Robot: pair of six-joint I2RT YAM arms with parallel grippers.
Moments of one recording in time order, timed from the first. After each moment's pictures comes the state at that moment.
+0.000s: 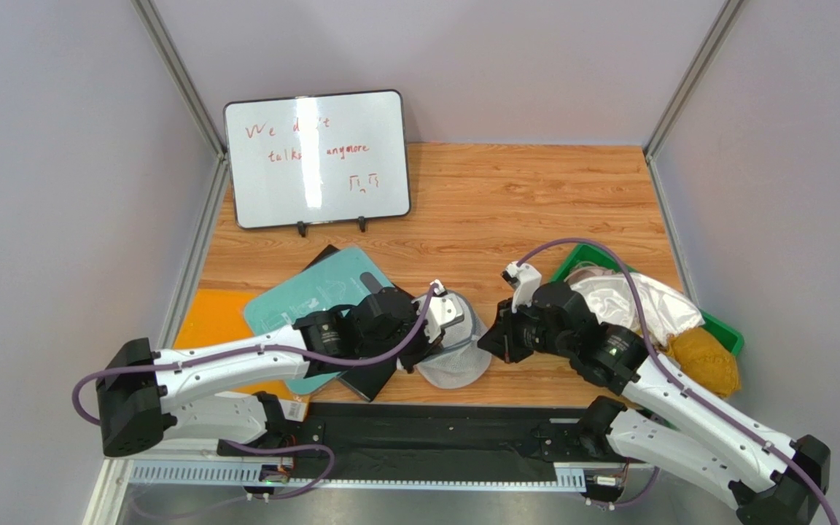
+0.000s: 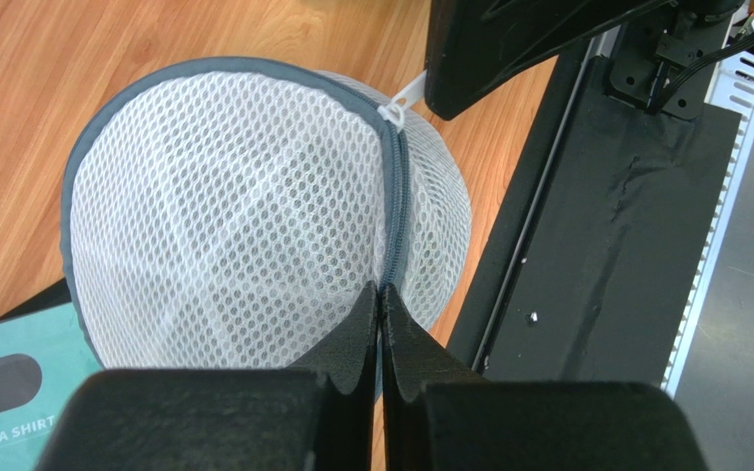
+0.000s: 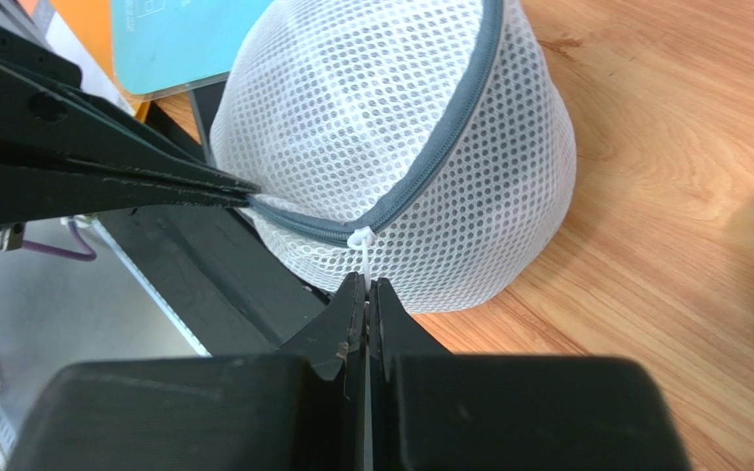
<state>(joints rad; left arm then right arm) -1.13 1.17 0.77 -0.19 0.11 -0.02 0.80 0.76 0.64 -0.50 -0.16 0.48</state>
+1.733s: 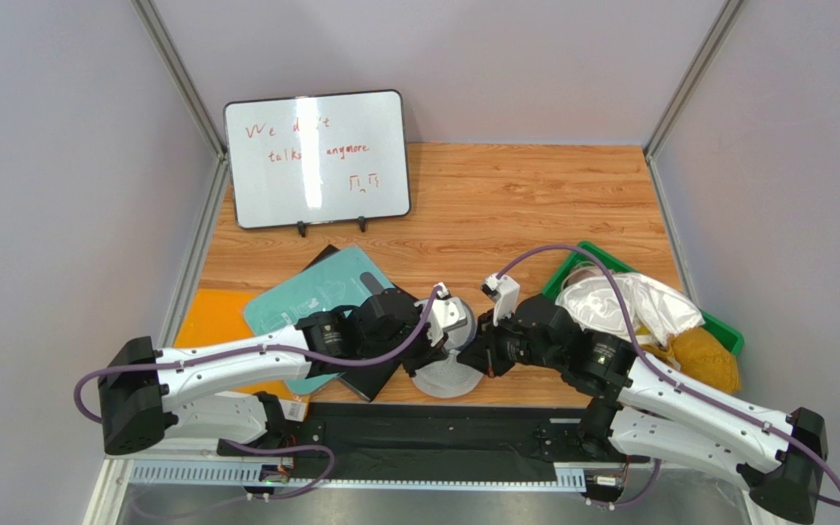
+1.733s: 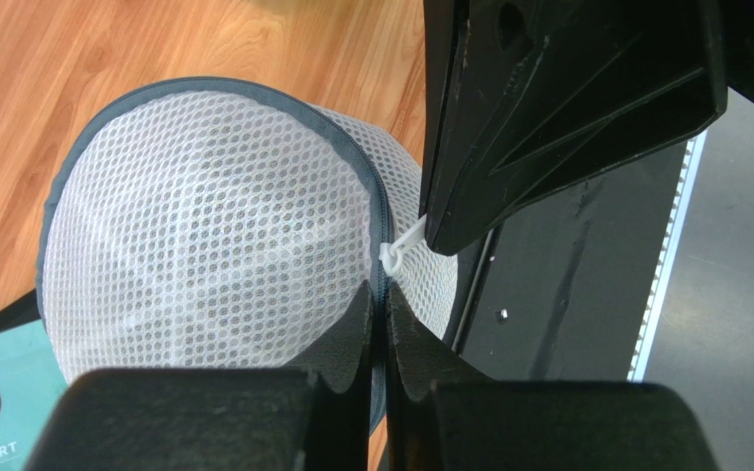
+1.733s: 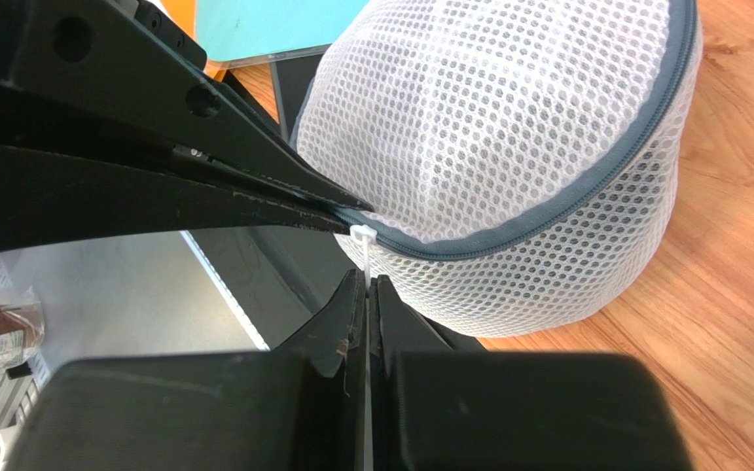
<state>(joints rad) -1.14 1.18 0.78 -0.19 0.16 -0.04 0.99 0.79 0.62 -0.39 -0.13 0.57</state>
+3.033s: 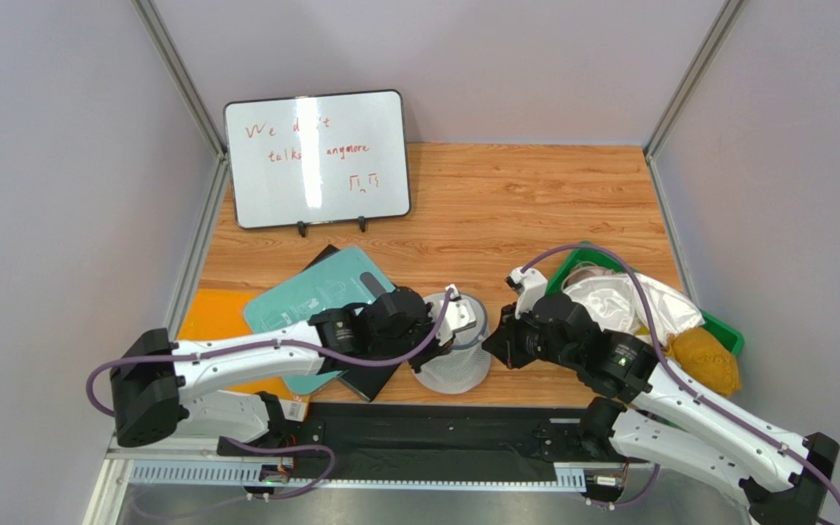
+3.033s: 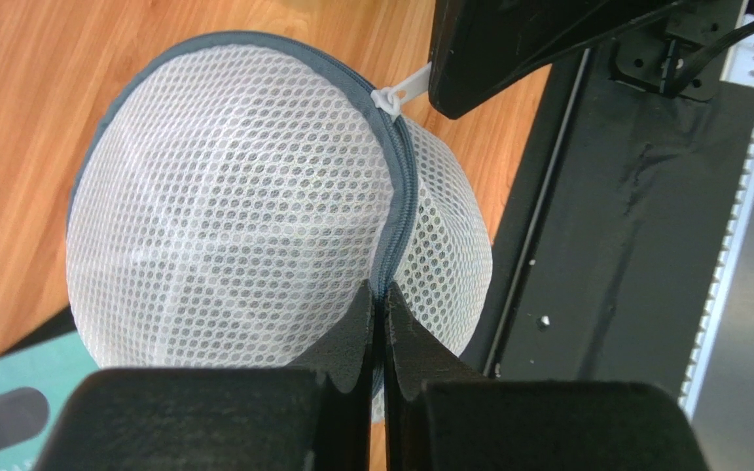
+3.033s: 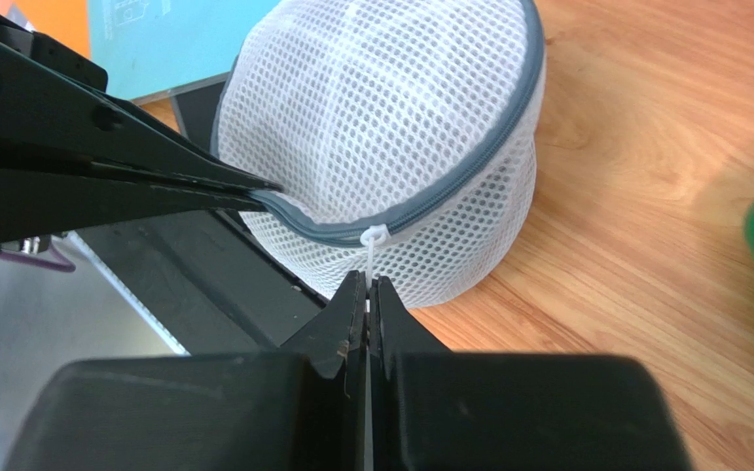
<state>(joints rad) -1.15 1.22 0.79 -0.18 0.11 0.03 0.92 0.71 0.65 -0.56 -0.01 0.53</state>
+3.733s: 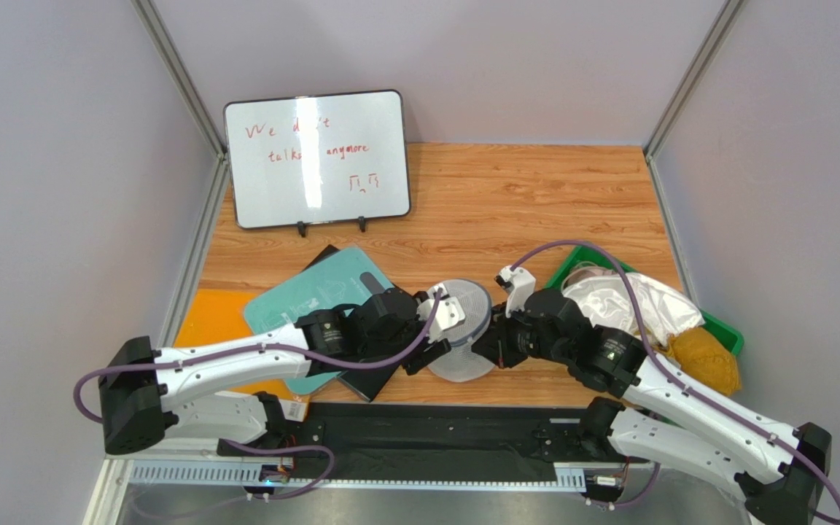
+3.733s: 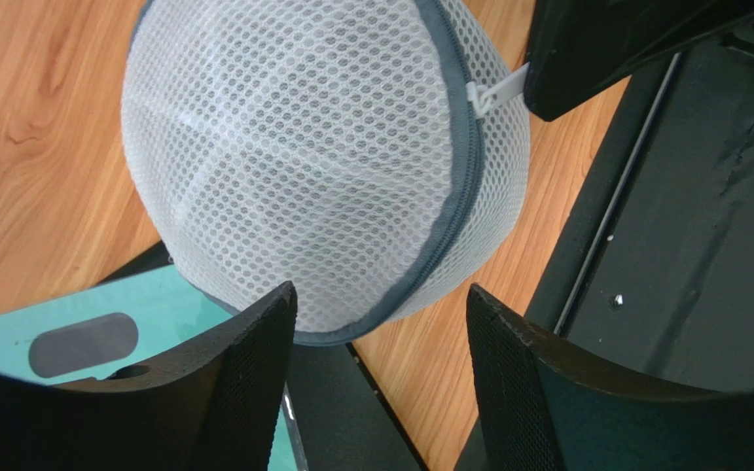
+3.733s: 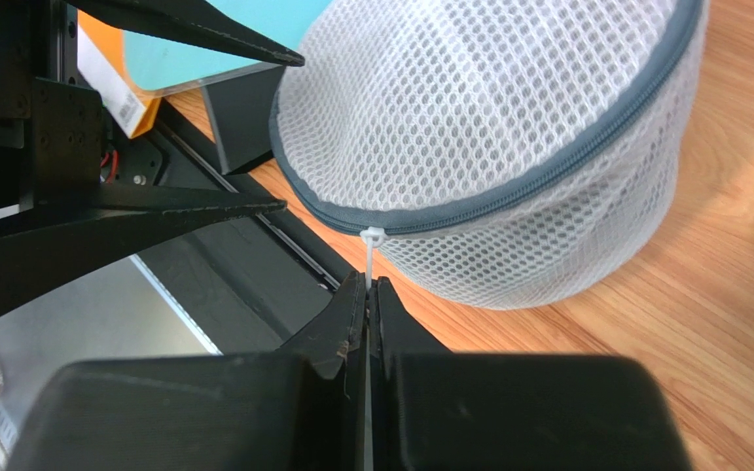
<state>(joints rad) -1.14 1.19 0.80 -0.27 -0.03 0.10 0.91 0.76 0.65 -0.51 -0.08 0.54</state>
